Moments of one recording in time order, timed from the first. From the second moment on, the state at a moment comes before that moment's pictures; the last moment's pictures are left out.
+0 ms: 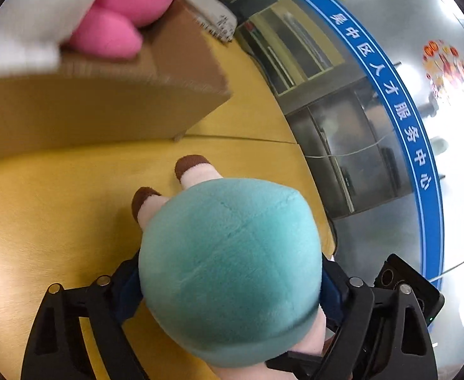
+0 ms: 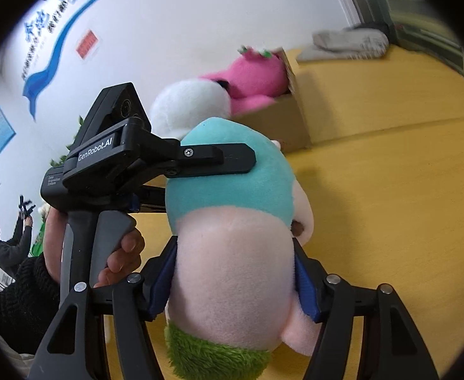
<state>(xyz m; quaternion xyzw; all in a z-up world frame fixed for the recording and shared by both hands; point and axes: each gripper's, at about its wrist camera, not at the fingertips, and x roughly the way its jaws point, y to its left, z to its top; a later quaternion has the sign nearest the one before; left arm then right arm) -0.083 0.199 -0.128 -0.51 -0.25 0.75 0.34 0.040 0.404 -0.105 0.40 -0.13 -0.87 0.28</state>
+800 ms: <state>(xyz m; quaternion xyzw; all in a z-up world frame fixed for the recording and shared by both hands) -0.321 0.188 -0.084 -0.54 -0.04 0.79 0.30 -0.157 0.331 -0.092 0.36 -0.06 -0.90 0.24</state>
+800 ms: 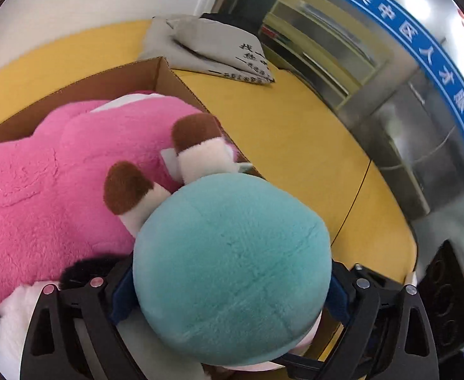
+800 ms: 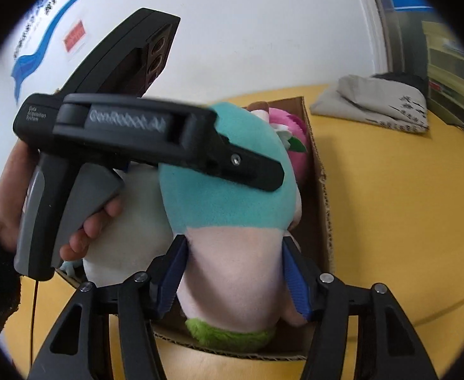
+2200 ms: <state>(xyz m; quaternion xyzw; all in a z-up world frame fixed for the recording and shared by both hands) -0.249 0.144 0.007 -0.41 -0.02 0.89 0.19 -0.109 0.340 -0.028 0.37 -0.04 -0.90 0.23</state>
